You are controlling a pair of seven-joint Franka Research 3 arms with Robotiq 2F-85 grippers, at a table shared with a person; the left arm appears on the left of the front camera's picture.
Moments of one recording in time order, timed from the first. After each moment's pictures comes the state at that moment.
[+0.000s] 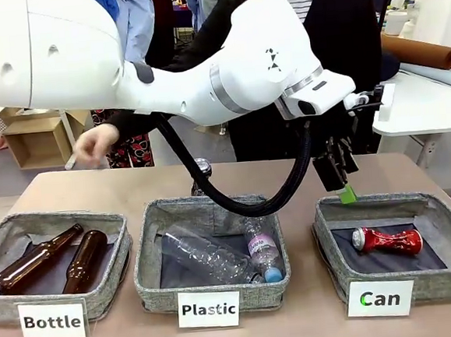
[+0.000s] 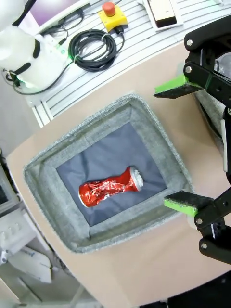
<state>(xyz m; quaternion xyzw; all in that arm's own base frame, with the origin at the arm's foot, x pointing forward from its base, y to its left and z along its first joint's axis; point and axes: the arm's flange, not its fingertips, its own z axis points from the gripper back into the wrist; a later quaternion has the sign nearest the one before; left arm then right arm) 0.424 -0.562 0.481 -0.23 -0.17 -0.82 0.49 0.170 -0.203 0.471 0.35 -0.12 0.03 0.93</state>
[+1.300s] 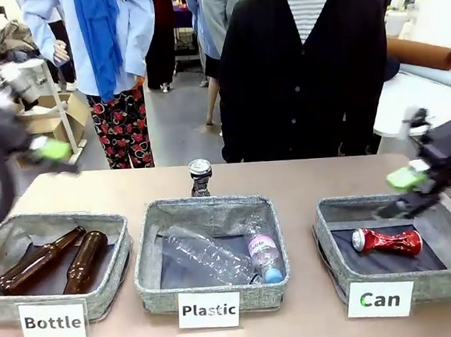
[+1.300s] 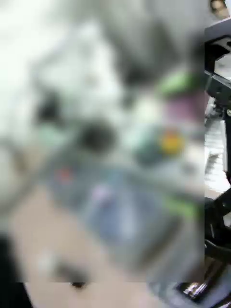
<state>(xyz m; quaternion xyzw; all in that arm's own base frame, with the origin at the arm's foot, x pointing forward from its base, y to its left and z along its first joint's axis) 0.390 0.025 0.449 -0.60 -0.18 -0.27 0.73 0.319 0.057 0.438 0.60 0.03 0.19 0.78</state>
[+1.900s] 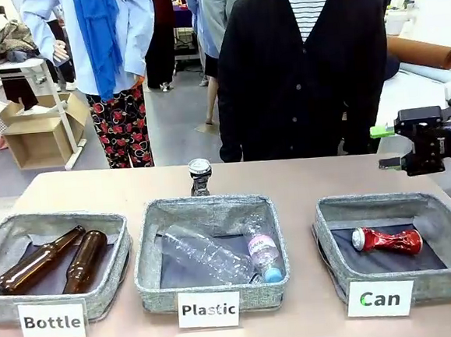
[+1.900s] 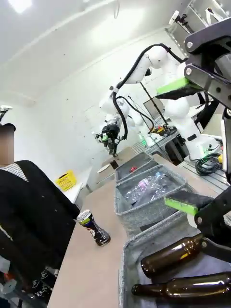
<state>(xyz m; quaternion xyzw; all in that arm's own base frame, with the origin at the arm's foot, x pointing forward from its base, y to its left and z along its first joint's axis) 0.289 0.160 0.389 -0.66 -0.33 -0.06 0.67 0.389 -0.025 0.423 0.53 -0.21 -0.07 0.82</state>
